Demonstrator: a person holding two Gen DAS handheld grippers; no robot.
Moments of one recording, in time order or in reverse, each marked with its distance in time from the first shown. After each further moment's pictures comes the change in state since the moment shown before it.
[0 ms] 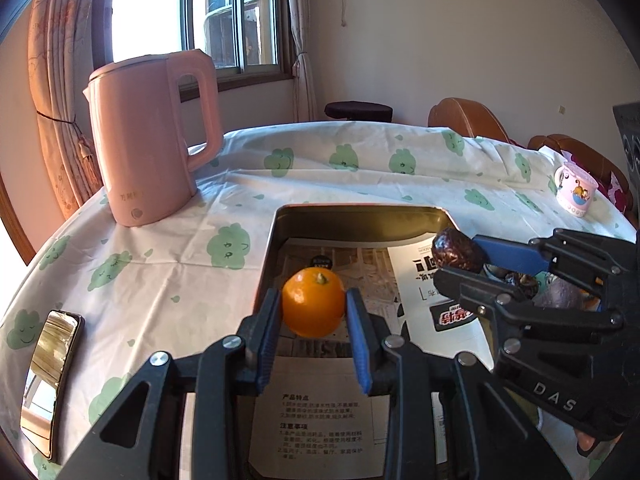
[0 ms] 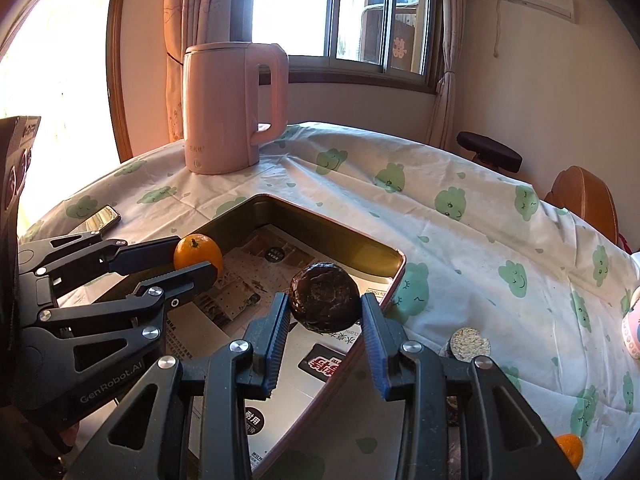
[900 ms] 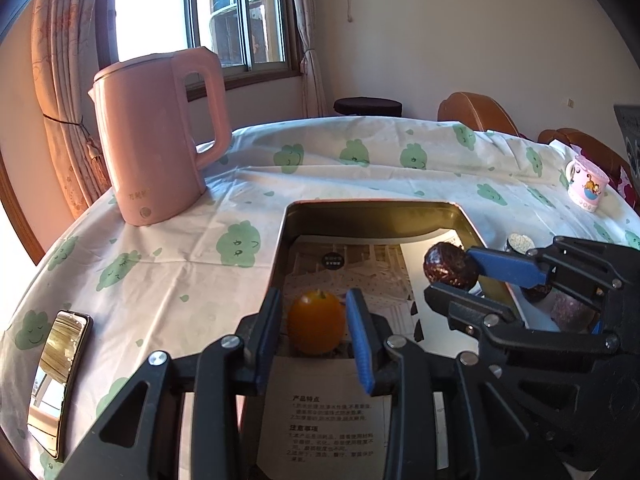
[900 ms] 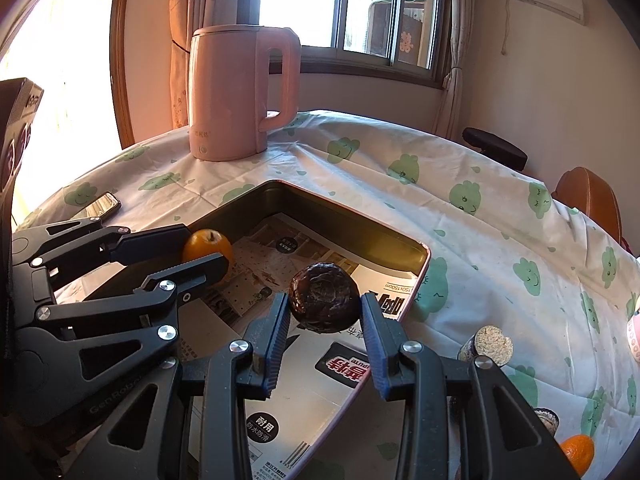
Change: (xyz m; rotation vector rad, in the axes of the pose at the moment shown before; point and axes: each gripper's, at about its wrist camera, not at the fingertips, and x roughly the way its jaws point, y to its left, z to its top) left arm 0.002 0.001 0.001 0.009 0.000 0.050; right arm 0.010 0.010 -0.002 -0.012 0.027 0.015
